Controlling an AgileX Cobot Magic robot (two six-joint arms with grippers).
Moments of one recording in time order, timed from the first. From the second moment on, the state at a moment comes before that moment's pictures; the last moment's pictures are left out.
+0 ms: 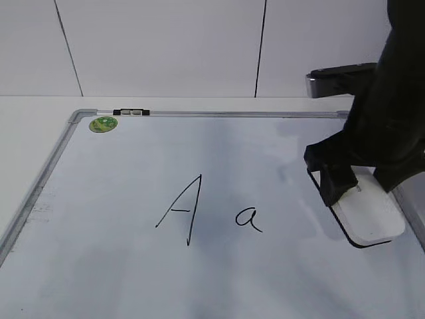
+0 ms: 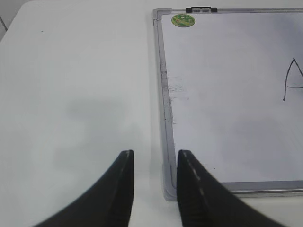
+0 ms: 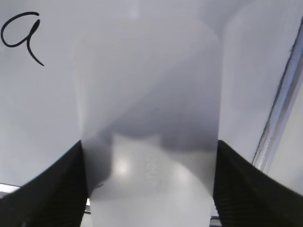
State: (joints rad) left arm -0.06 0.01 -0.51 -0.04 1.10 -0.04; right arm 0.45 1.60 -1.22 -0.07 1.19 0.24
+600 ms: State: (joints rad) left arm -0.06 0.18 -0.59 -0.08 1.05 -0.04; right arm 0.46 1.64 -1.24 -0.09 1.22 0.22
